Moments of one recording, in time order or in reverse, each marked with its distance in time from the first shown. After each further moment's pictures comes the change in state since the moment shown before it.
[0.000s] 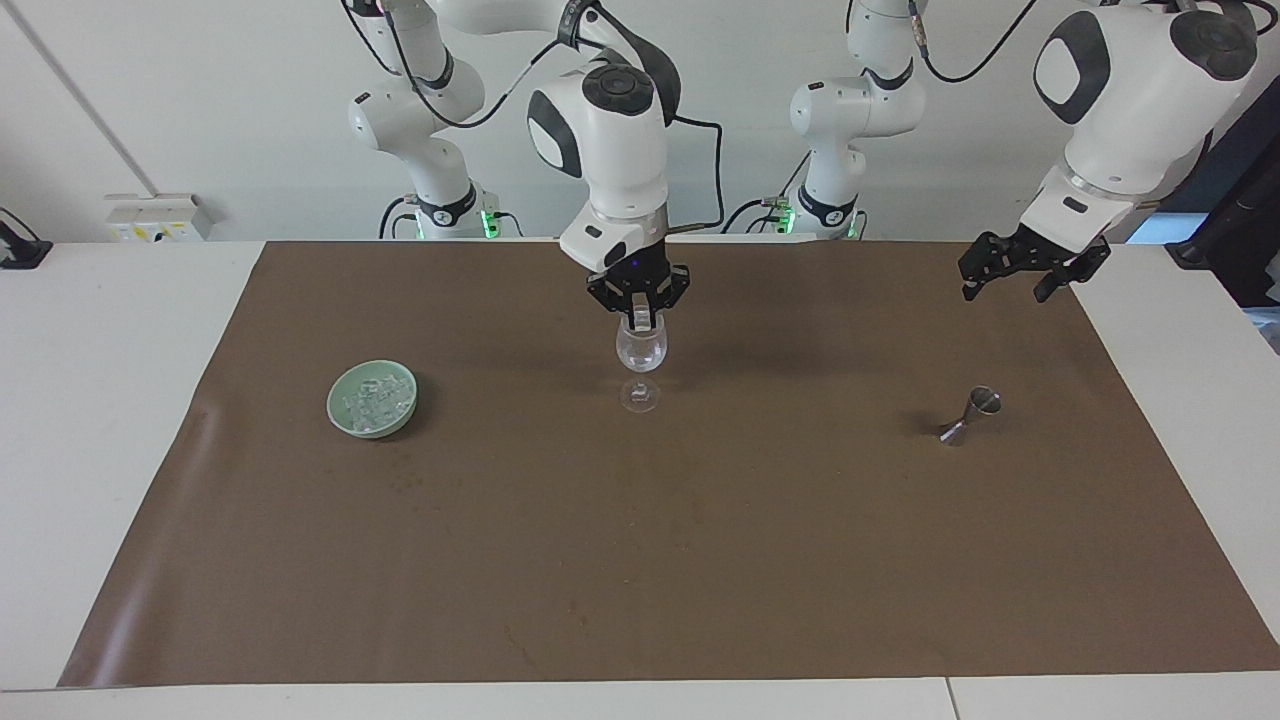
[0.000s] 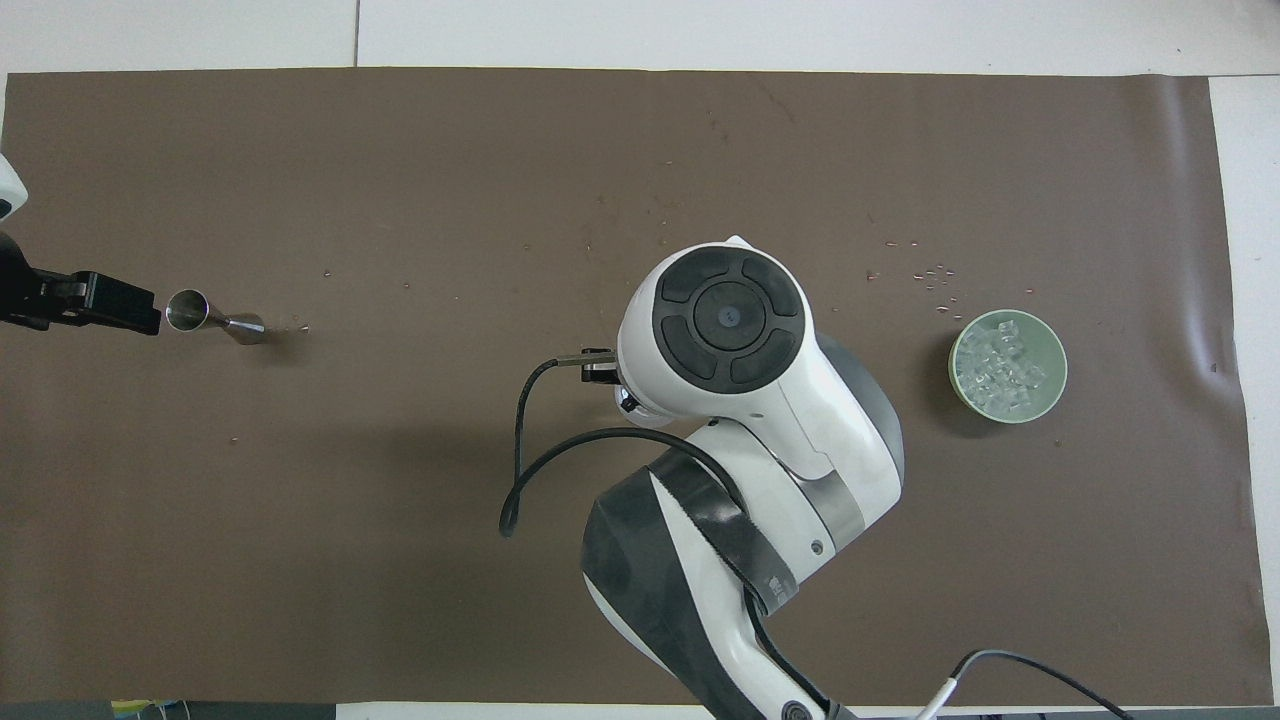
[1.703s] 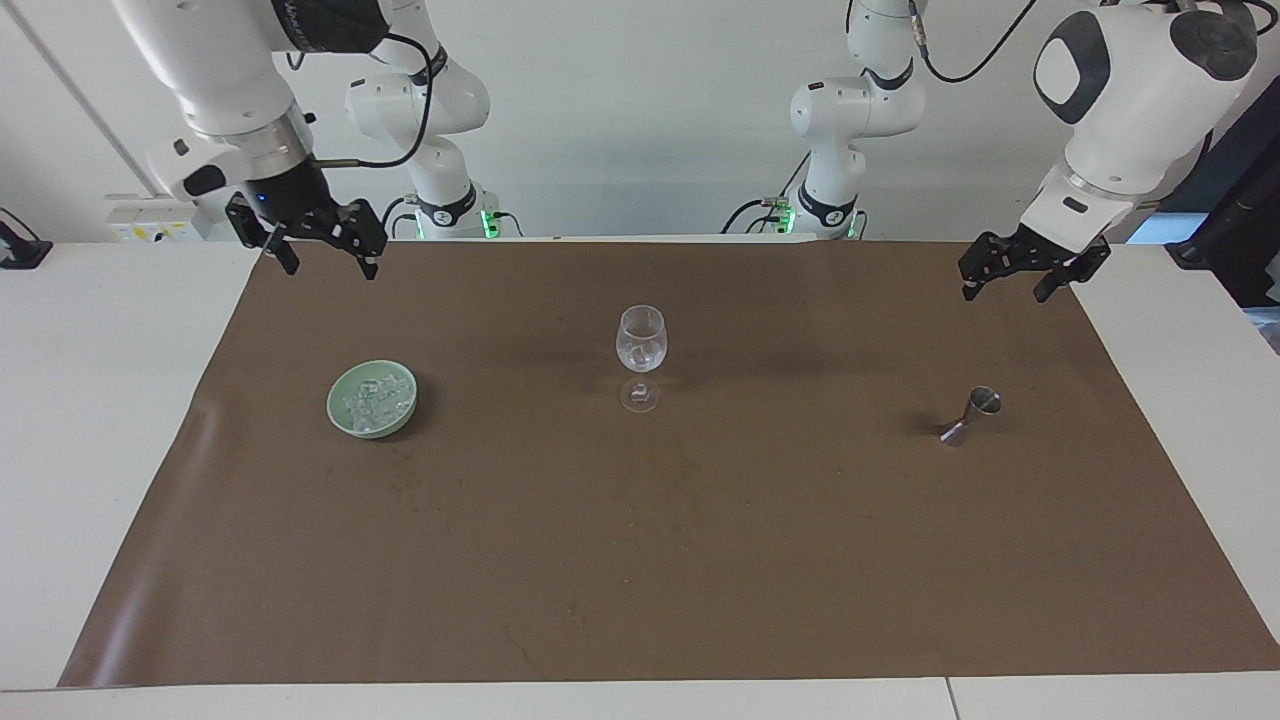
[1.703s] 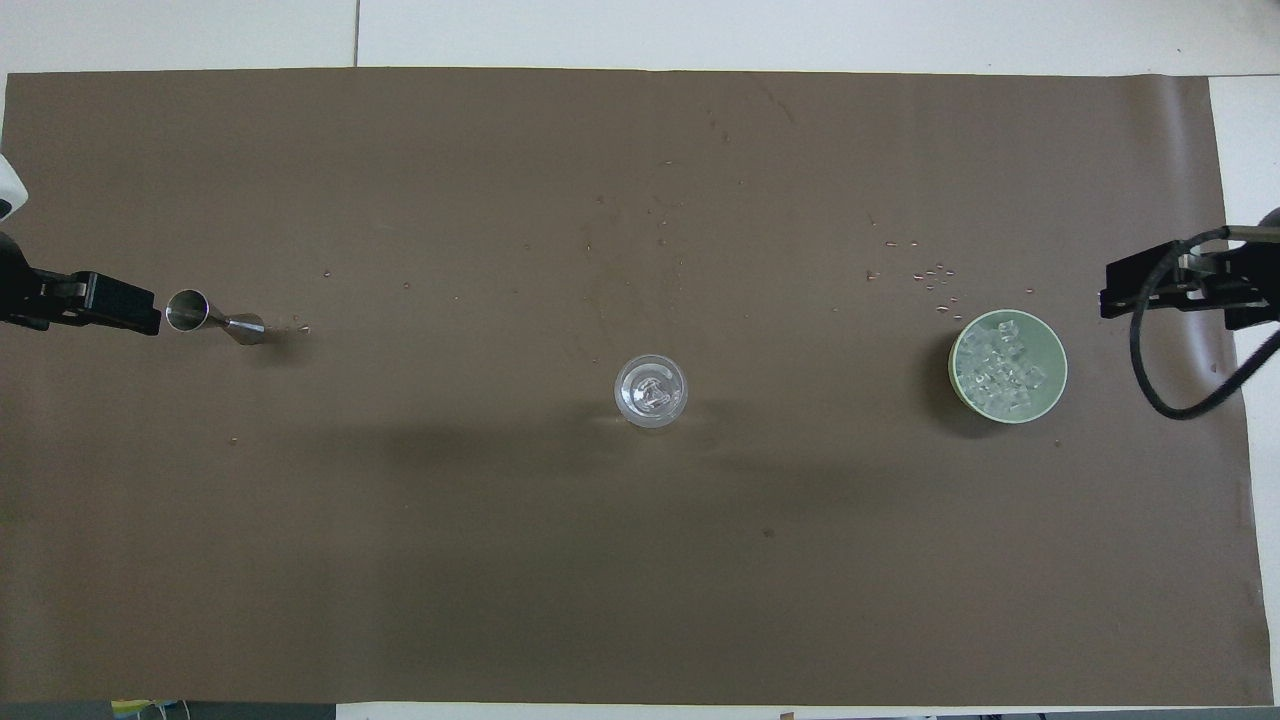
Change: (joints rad) left arm 0.000 0.000 0.000 0.000 0.000 0.000 0.000; right arm -0.592 -0.238 -0.033 0.107 -0.063 -0.474 -0.508
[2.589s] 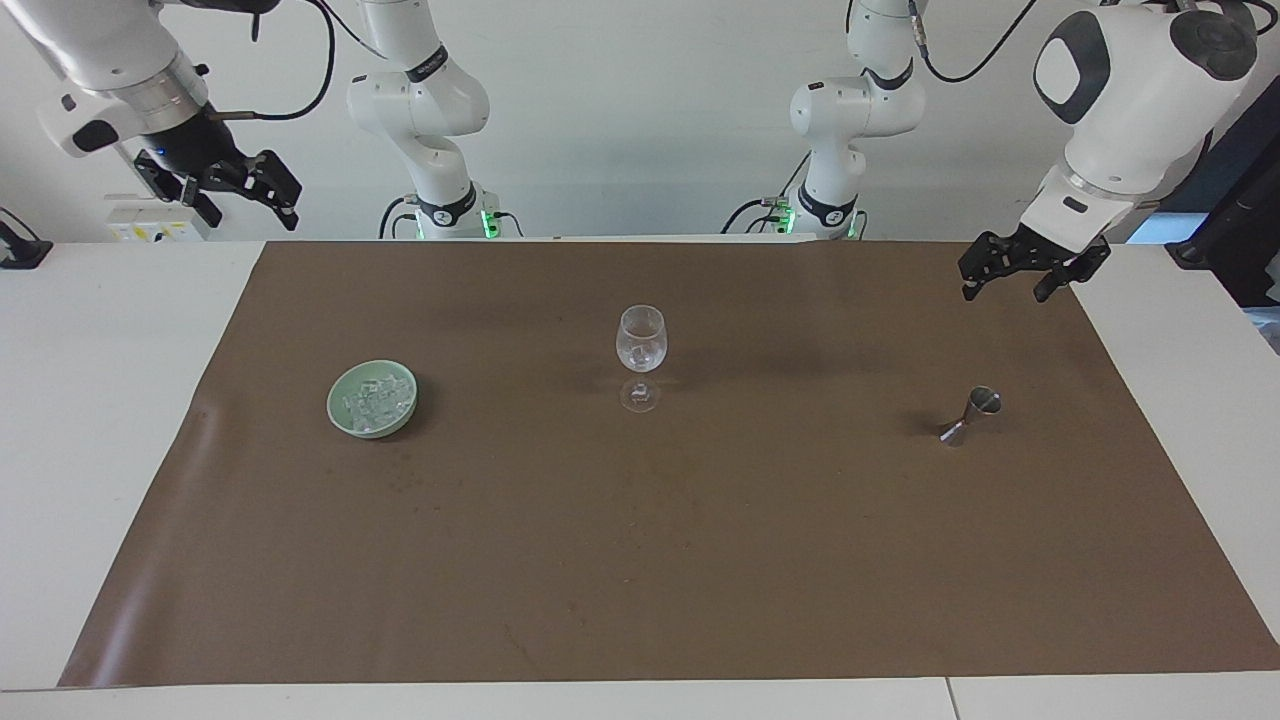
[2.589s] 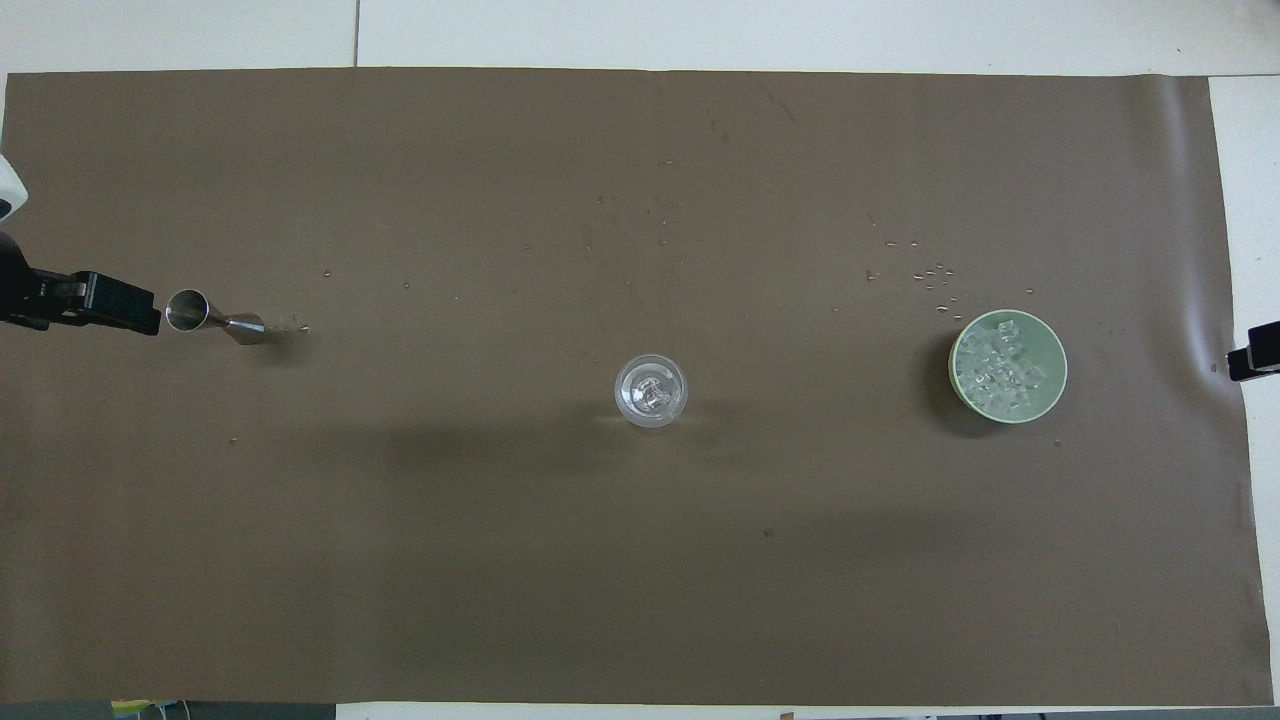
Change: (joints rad) left arm 0.000 0.000 0.000 0.000 0.000 0.000 0.000; right arm -0.092 -0.051 -0.045 -0.032 0.001 -0.075 -0.175
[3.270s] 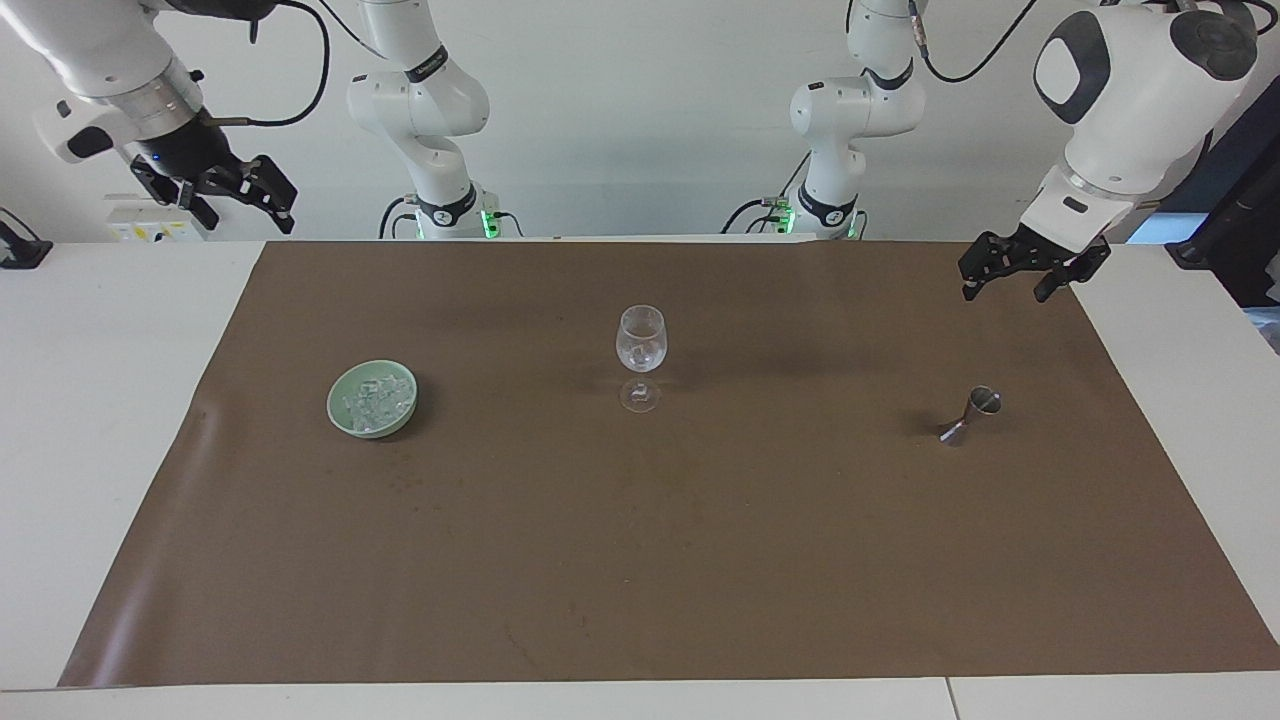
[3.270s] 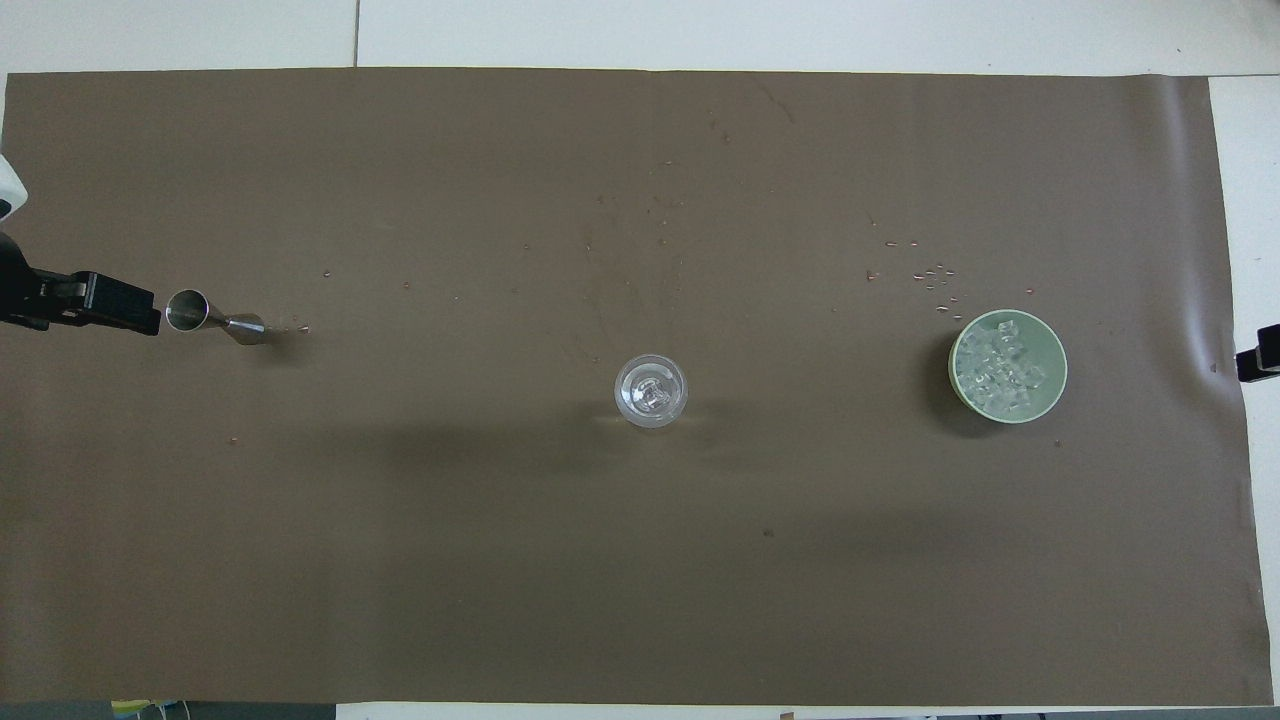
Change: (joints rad) left arm 0.000 0.000 0.000 0.000 0.000 0.000 0.000; right arm -0.016 0.000 -0.001 -0.005 0.000 0.002 0.000
